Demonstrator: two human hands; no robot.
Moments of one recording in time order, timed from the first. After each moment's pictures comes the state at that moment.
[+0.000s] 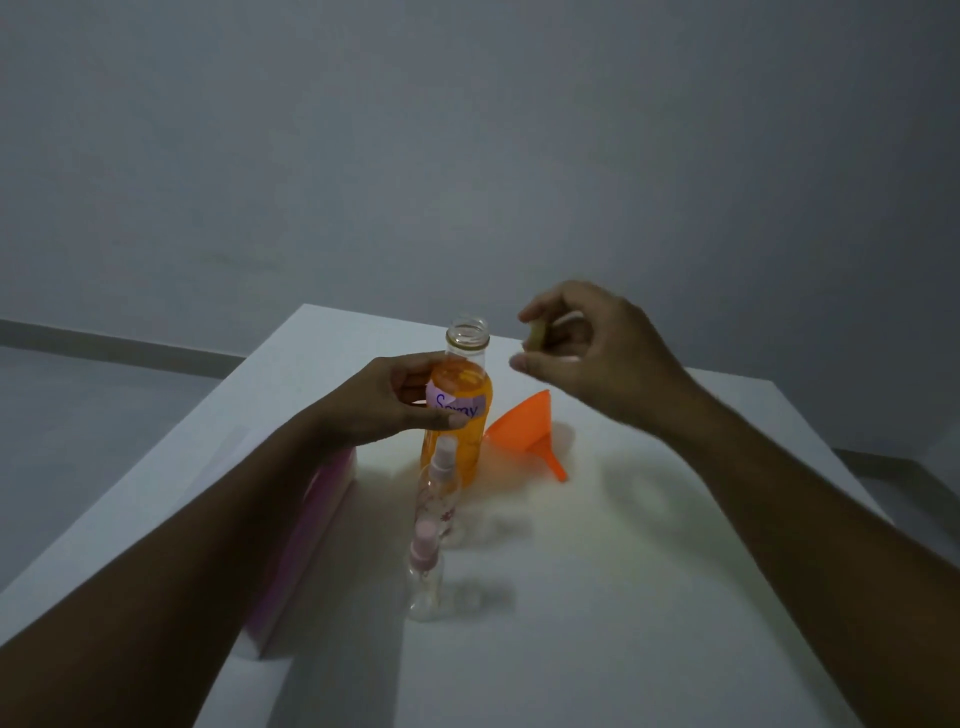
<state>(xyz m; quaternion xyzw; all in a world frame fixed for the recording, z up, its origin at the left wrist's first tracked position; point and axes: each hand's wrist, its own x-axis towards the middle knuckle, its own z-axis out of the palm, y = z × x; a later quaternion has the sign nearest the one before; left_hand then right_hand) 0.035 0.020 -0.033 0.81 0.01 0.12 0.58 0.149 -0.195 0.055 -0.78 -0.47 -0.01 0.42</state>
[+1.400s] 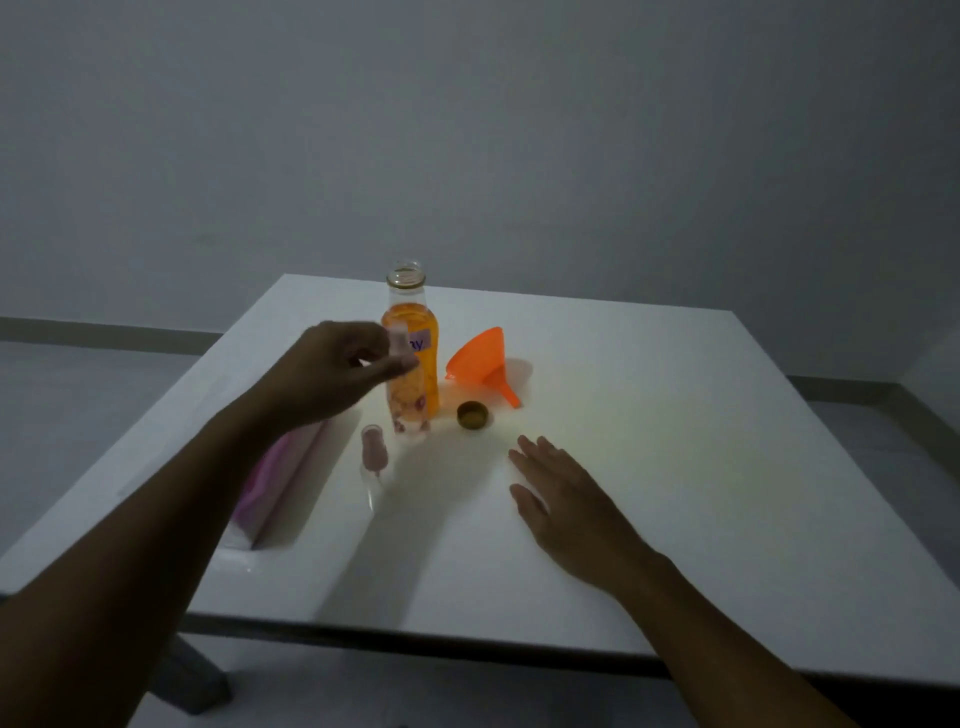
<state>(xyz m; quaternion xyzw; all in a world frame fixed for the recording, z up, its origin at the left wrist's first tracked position) -0.024 -0.051 0.003 0.93 0.11 0.17 0.31 0.090 -0.316 -0.118 -0.87 -0.44 0.07 0.20</state>
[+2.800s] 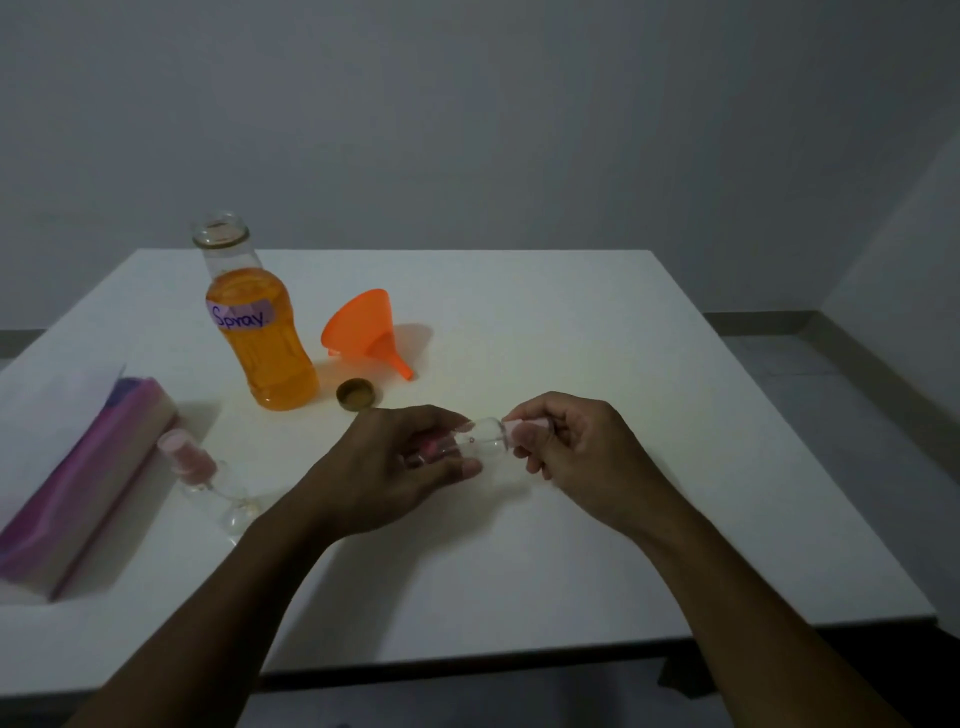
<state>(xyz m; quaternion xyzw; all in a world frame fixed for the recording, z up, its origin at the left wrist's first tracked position) 0.041 -0.196 -0.077 0.92 -0.01 0.12 0.37 0.144 -0.399 -0.084 -0.78 -0.30 0.14 0.53</state>
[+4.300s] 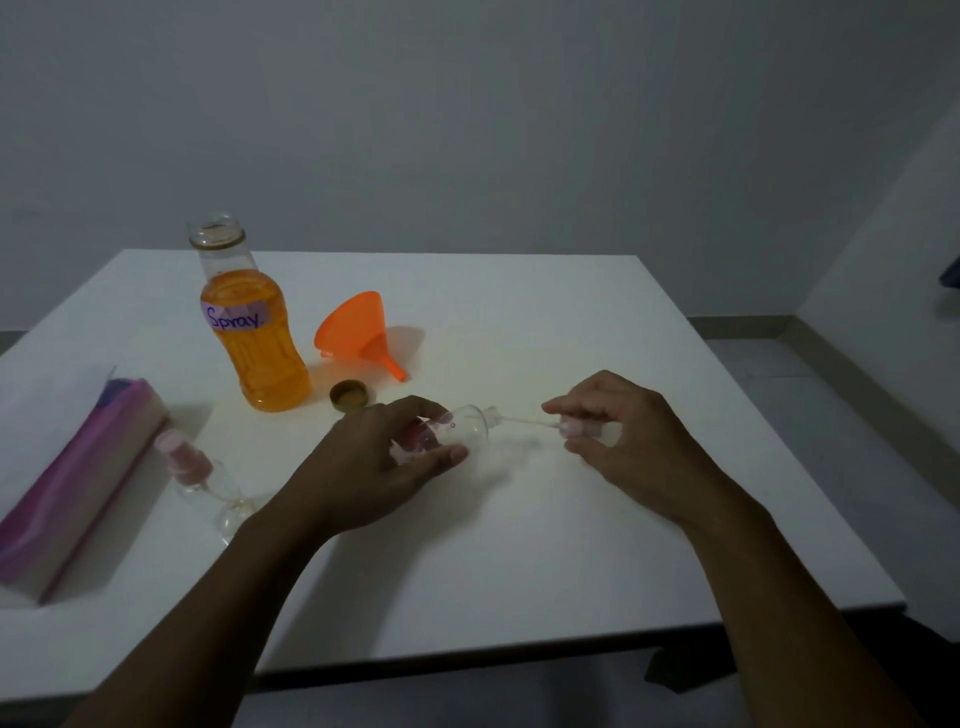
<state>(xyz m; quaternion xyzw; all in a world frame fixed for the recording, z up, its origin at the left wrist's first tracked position) 0.040 -0.189 -0.082 0.93 0.05 0.12 0.33 0.166 -0.437 -0.071 -0.83 -0.37 0.02 0.41</state>
